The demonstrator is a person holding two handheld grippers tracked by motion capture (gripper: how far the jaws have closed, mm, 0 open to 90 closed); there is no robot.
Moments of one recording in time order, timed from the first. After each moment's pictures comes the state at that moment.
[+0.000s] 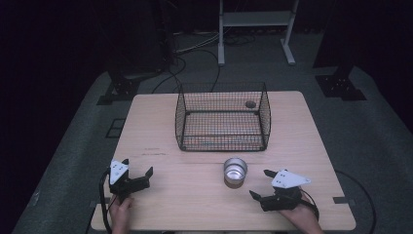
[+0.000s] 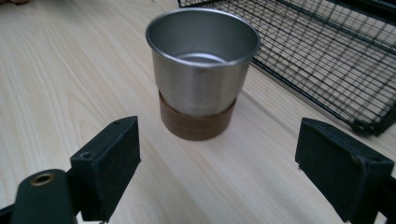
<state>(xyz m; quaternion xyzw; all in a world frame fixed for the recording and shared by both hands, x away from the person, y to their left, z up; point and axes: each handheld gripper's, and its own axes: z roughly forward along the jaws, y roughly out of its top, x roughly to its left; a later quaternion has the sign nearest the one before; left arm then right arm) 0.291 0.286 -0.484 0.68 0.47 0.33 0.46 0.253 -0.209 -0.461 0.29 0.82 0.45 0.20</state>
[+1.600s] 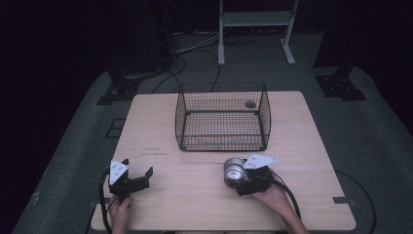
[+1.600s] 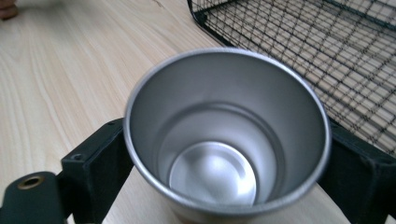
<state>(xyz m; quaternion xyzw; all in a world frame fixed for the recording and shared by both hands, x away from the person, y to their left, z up) 0.291 0.287 -0.484 0.68 0.47 0.32 0.46 0.306 -0.147 -0.464 0.29 0.84 0.44 0.15</state>
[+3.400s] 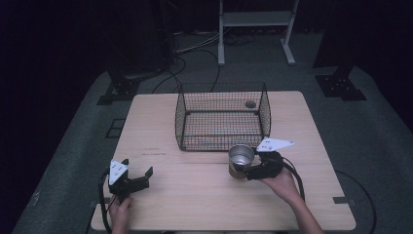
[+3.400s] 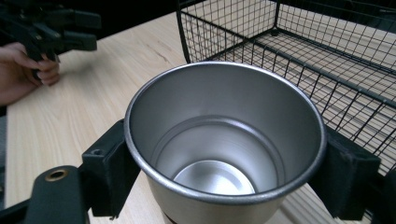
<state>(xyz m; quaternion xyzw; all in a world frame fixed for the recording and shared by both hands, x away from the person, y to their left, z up) 0.290 0.288 -0.483 0.68 0.47 0.32 0.46 0.327 -0.176 -0.421 0.31 0.80 0.50 0.11</state>
